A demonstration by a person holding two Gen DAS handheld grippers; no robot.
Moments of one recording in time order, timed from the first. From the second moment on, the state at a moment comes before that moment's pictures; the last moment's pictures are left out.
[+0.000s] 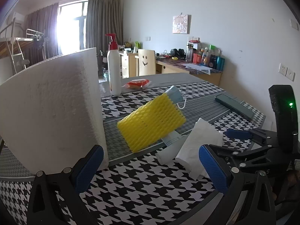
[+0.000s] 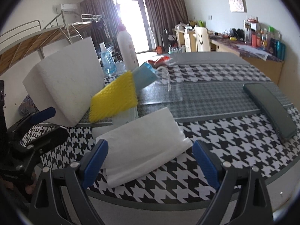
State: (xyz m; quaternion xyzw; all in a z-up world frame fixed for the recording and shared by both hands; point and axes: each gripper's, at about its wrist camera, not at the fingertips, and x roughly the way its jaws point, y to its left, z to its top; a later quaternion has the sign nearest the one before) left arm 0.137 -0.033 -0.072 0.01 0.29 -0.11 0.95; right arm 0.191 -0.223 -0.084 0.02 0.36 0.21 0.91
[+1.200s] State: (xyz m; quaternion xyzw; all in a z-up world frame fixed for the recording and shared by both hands) left arm 0.154 -0.059 -0.083 0.04 0.31 -0.15 0.94; right arm 0.189 -0.220 -0.085 -0.04 0.38 0.18 0.90
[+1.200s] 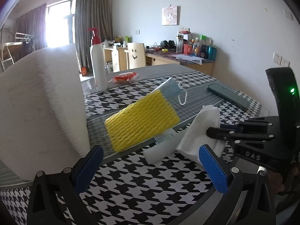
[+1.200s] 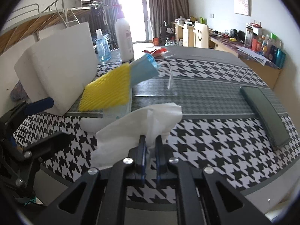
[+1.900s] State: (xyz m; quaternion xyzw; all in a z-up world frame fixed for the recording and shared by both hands) left arm 0.183 -0.089 -0.102 0.08 0.40 -0.21 0.89; right arm 0.180 -0.241 -0.087 0.00 0.38 0.21 0.90
